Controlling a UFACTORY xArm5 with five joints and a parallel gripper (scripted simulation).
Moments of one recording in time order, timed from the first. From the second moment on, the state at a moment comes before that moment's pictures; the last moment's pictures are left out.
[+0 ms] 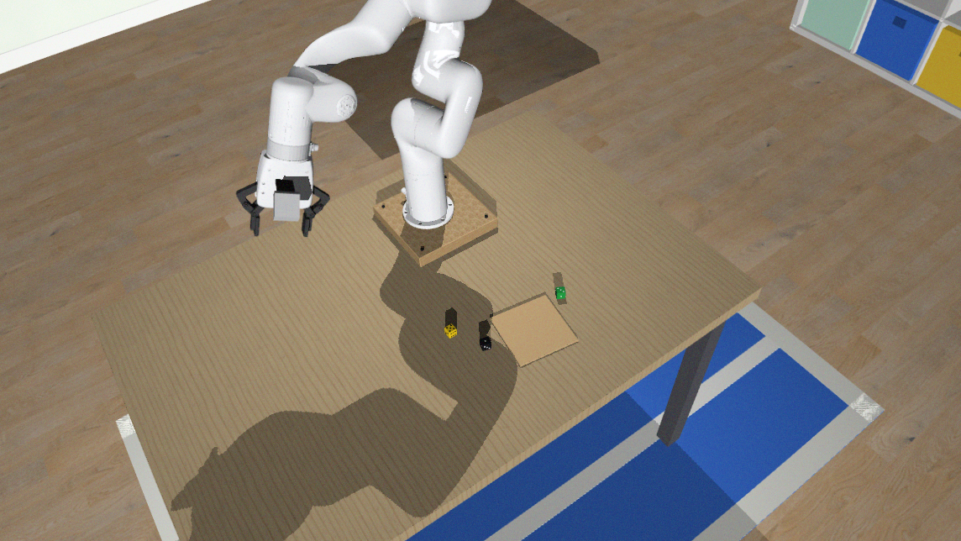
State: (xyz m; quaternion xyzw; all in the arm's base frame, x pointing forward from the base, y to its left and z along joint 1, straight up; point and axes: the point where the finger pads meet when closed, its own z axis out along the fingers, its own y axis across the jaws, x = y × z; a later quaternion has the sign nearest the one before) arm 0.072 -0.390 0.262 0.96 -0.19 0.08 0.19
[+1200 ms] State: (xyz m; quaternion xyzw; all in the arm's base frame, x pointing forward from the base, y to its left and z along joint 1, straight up) arm 0.319 -0.220 0.138 1.00 -0.07 0.01 0.01
